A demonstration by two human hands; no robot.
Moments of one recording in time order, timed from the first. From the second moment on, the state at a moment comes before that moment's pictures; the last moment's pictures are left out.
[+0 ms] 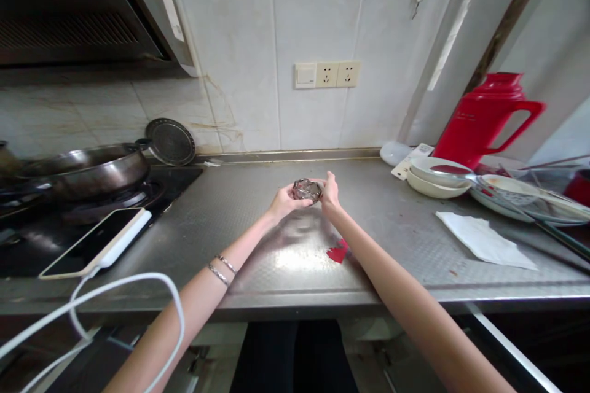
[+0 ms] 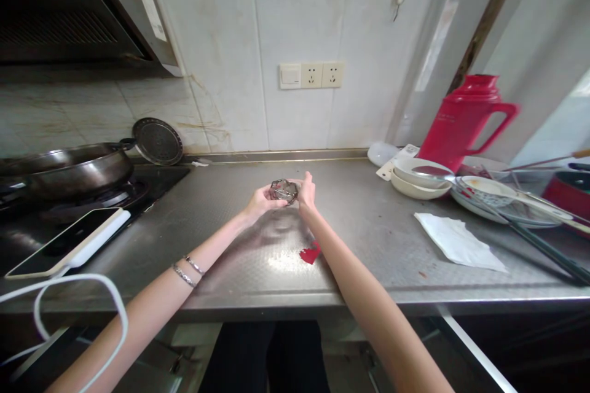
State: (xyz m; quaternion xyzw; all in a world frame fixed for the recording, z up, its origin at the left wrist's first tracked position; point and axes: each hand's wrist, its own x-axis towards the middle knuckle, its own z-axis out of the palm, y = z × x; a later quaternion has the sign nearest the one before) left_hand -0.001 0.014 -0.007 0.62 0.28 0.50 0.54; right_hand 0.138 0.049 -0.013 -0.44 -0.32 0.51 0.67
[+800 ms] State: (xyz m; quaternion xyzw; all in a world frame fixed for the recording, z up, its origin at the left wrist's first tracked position) left_hand -0.010 0.015 -0.005 0.64 0.29 0.45 0.55; right_hand 0.132 0.025 0.006 -0.31 -0.40 0.64 0.58
